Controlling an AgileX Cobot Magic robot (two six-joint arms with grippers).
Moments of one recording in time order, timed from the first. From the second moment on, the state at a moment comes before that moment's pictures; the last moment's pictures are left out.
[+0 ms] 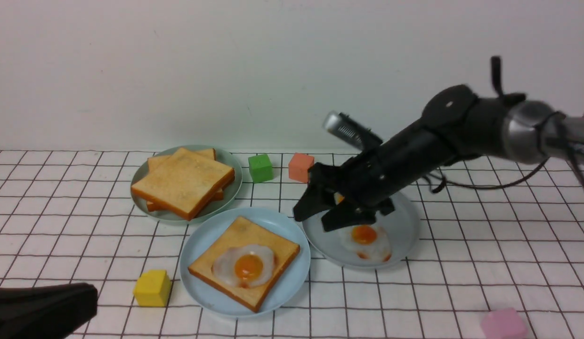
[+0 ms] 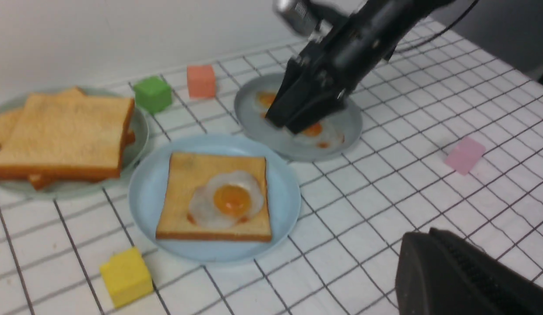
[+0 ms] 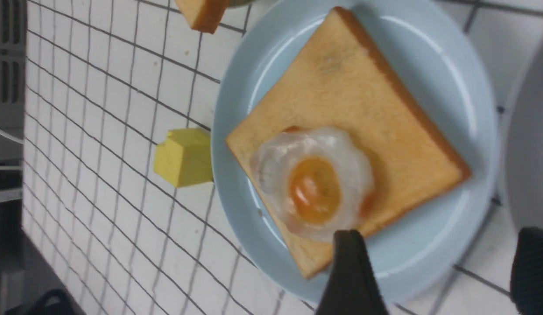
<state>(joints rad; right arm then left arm) 0.31 2.00 -1.54 0.85 0.94 -0.35 -0.62 0.50 -0.58 -0.08 0.57 -0.14</state>
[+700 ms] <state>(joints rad) 0.35 0.91 -1.04 0.32 0.88 -0.17 -0.32 1.61 -1.19 0.02 0.59 -0.08</state>
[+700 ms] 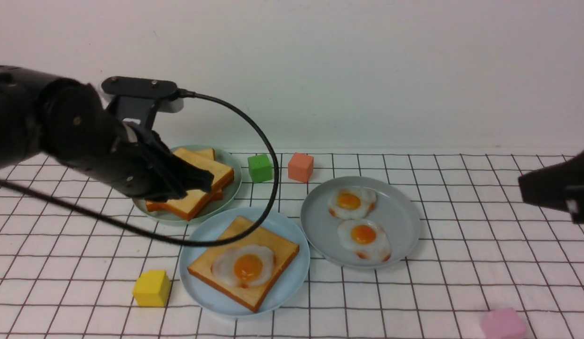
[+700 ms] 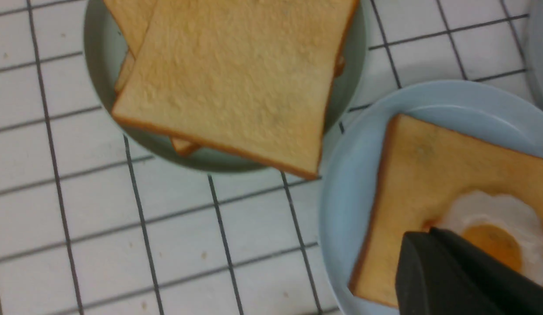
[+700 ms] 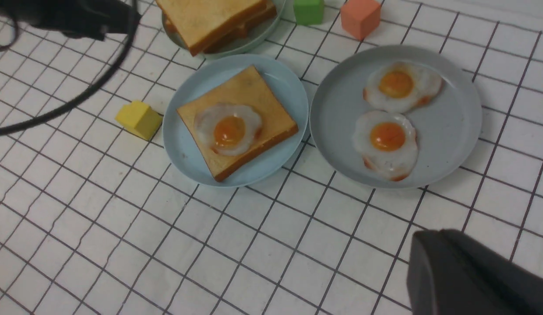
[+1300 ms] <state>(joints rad) 0.35 0.91 -1.02 0.32 0.97 -0.16 -0.32 1.95 -1.46 0.23 0.58 -0.03</state>
